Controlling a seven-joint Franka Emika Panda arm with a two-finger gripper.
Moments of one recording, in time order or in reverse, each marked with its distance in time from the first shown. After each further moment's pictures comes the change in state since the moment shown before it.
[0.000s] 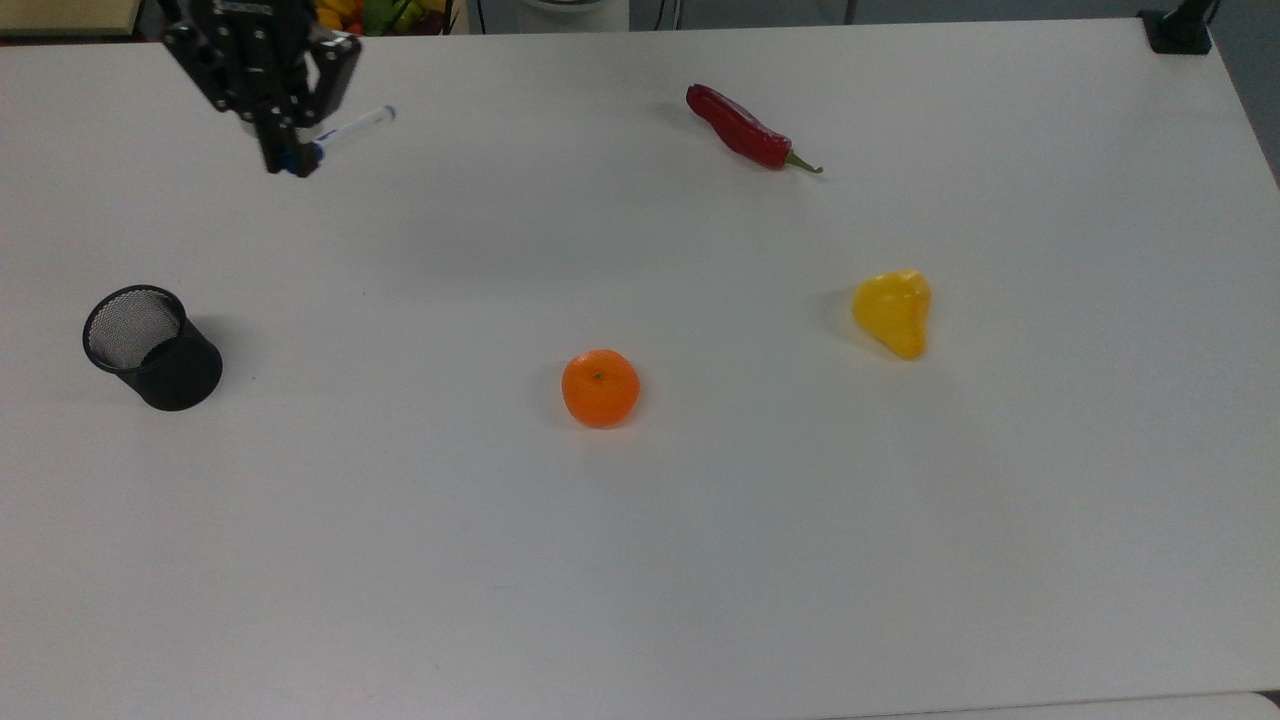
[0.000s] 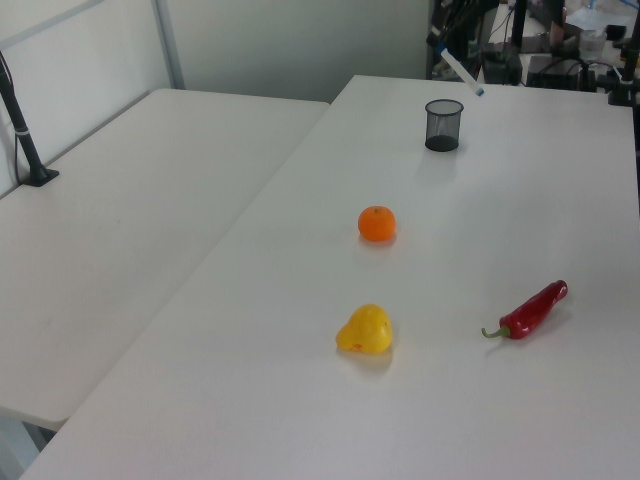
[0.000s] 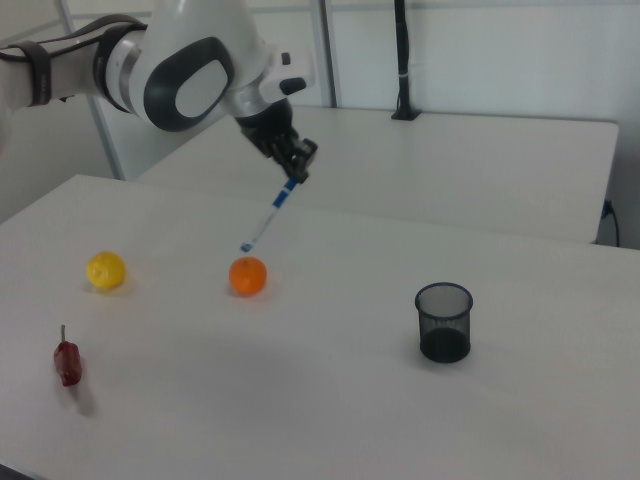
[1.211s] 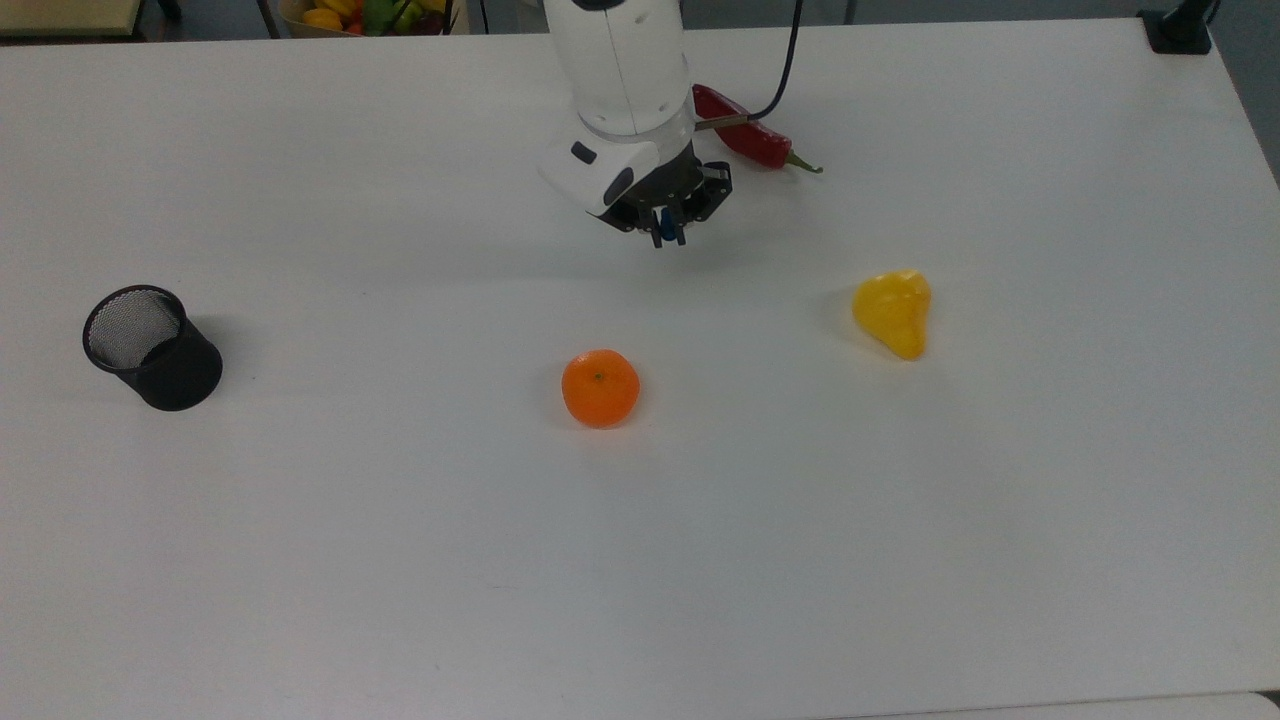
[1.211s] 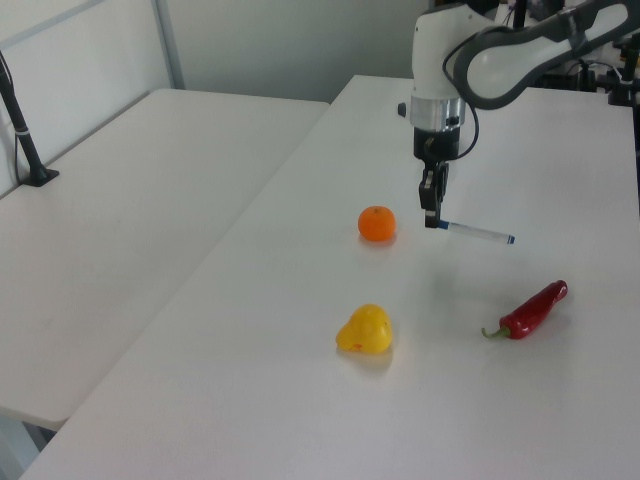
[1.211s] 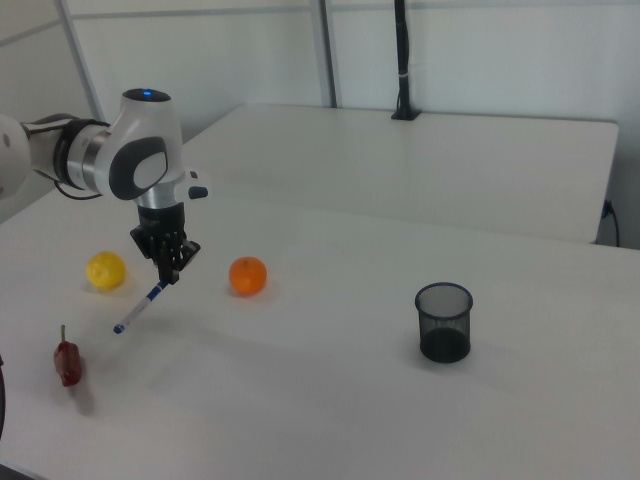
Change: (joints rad) arm 0.141 0.194 0.263 -0.131 0.001 -0.151 0.080
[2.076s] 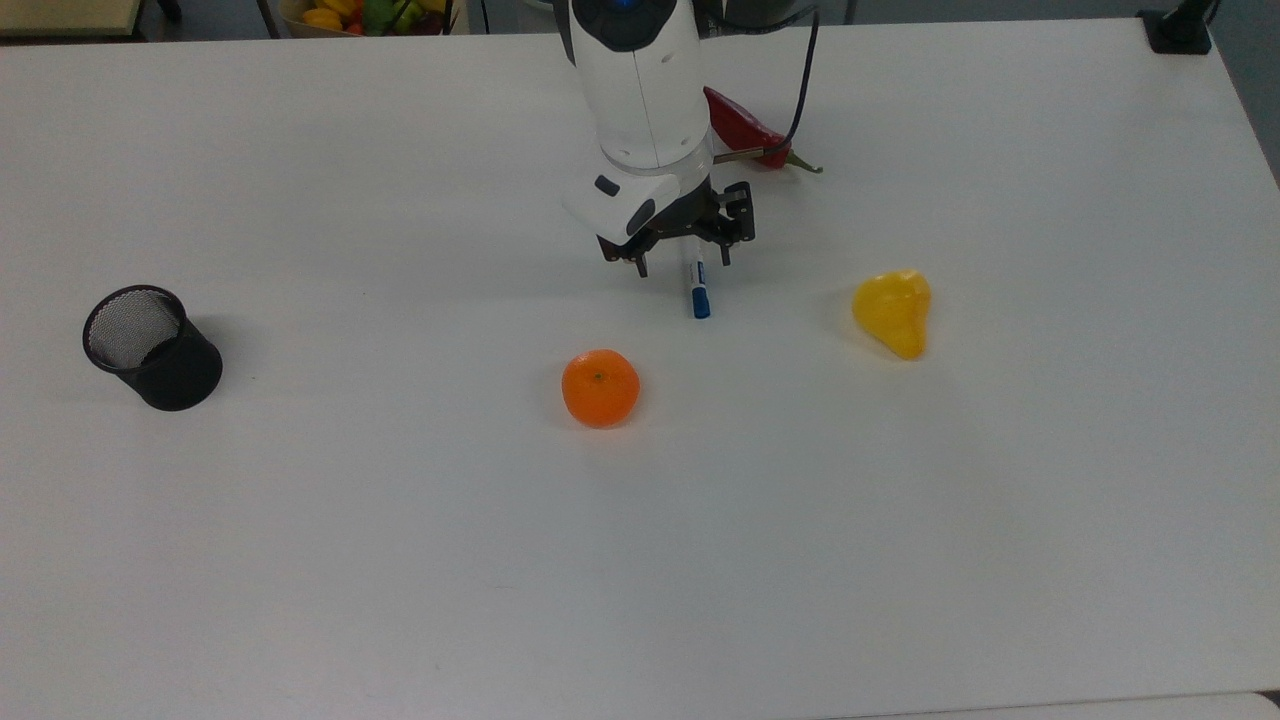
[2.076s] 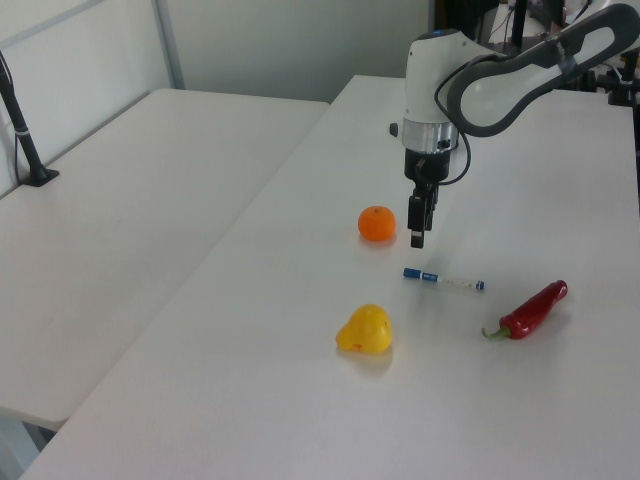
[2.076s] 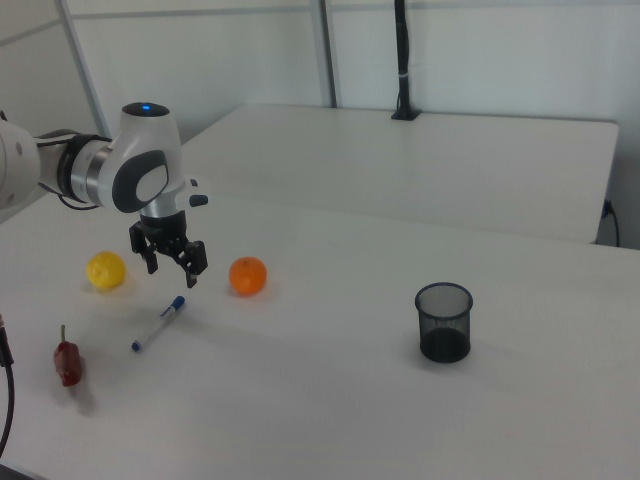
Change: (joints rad) arm 0.010 0.045 0.012 -0.007 -0.009 0.094 0.002
